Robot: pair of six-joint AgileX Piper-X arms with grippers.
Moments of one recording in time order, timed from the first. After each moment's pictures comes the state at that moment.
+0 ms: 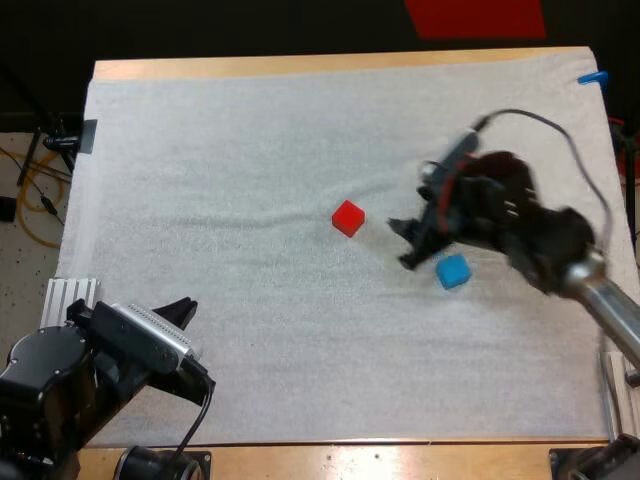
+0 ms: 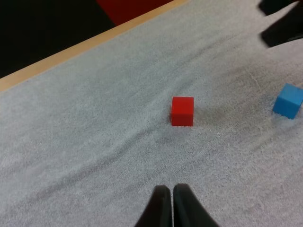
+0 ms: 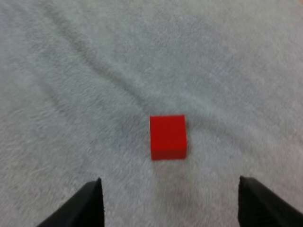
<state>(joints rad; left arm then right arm) -0.22 0.50 -1.04 1.20 0.24 -1.56 0.57 1.37 -1.12 0.62 -0.18 -2.12</state>
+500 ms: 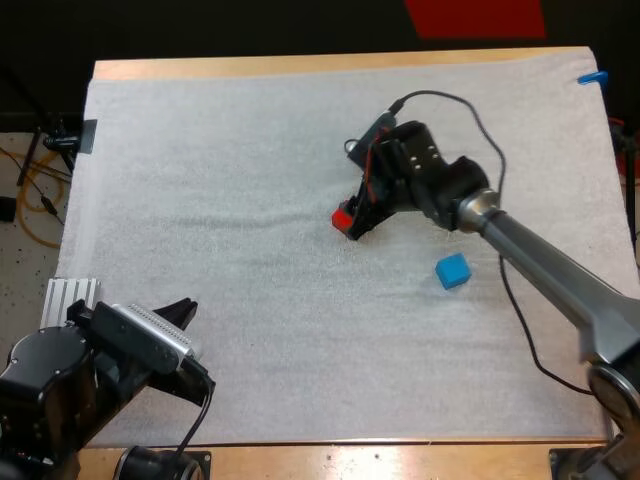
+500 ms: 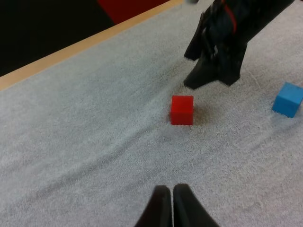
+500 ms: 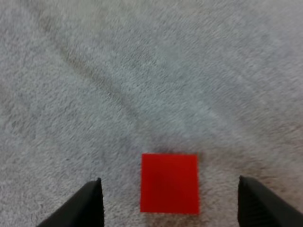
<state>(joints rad) -0.22 0.50 -1.04 1.20 0.24 -1.56 0.62 1.81 -1.40 0.61 -0.17 -2.16</state>
